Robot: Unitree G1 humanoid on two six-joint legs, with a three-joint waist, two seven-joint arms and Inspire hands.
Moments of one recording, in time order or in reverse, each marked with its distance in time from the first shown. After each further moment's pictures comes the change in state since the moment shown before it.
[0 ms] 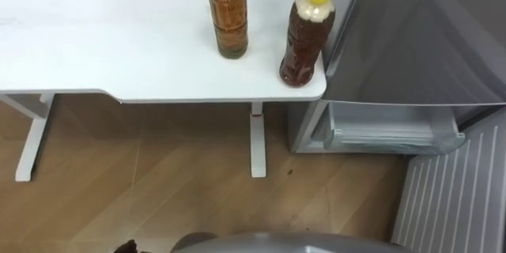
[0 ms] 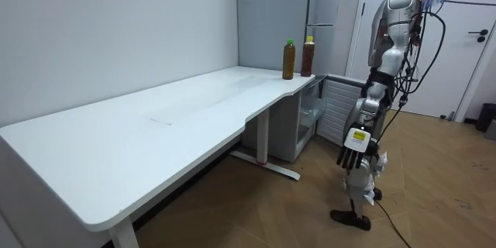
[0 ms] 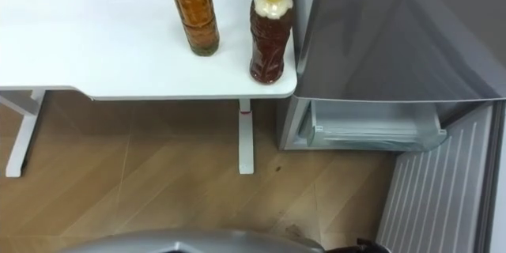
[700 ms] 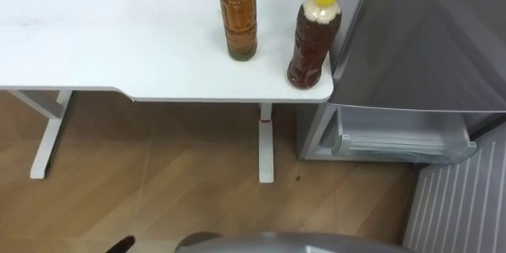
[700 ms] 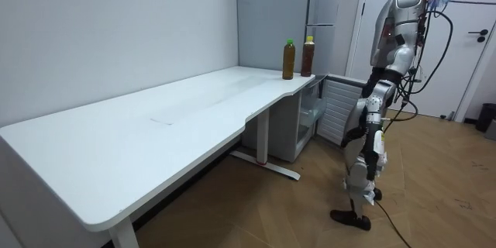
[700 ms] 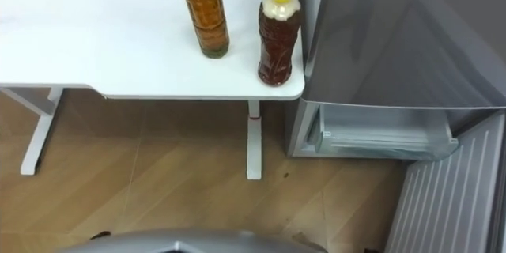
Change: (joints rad) left arm 0.025 -0.027 0.327 -0.123 -0.730 -0.096 0.405; right arm 0.029 -0.014 -0.061 0.001 0.048 0.002 -0.015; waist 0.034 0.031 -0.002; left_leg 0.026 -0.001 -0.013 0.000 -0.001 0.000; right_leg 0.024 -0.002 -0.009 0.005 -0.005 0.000
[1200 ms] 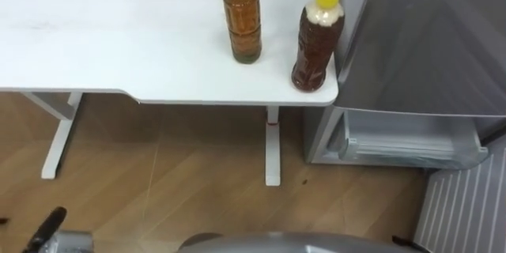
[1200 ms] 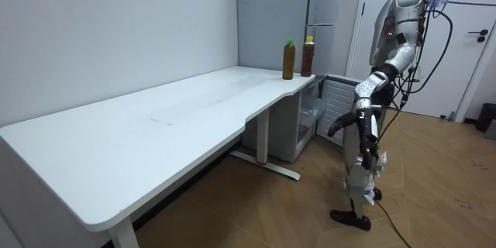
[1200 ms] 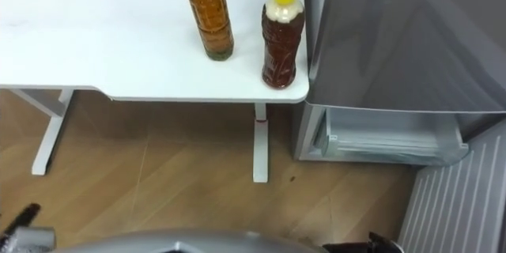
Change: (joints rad) left arm 0.000 0.041 0.010 -0.435 -0.034 -0.194 0.393; right arm 0.042 -0.002 -0.020 -0.088 -0.075 -0.042 0.000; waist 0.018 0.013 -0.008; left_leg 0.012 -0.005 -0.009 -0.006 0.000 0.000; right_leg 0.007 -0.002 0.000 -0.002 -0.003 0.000
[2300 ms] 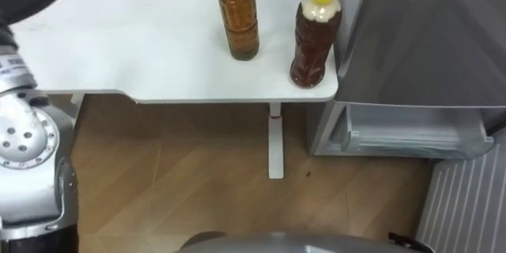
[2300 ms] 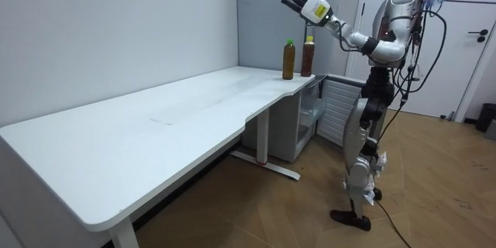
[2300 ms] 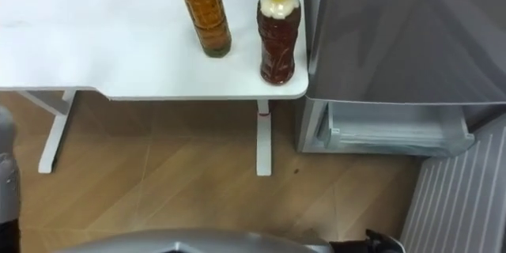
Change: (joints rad) left arm -0.117 0.074 -0.260 -1.035 0.664 0.055 -0.633; right arm -0.095 -0.019 0.002 0.116 -0.088 -0.046 0.099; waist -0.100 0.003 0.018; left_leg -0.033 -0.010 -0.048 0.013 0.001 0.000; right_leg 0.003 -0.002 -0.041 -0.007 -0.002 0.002
